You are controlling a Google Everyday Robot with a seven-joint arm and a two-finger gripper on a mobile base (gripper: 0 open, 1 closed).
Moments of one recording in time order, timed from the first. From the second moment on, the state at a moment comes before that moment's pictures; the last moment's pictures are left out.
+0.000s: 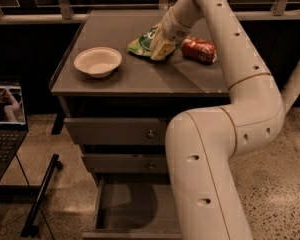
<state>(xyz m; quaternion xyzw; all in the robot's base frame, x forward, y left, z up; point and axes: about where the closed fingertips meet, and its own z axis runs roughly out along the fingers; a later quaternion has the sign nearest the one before) 0.793 -0.049 0.856 -0.74 0.60 0.07 0.29</state>
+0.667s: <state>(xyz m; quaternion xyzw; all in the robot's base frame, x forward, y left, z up) 0.793 -0.049 0.856 -0.74 0.60 0.07 0.29</state>
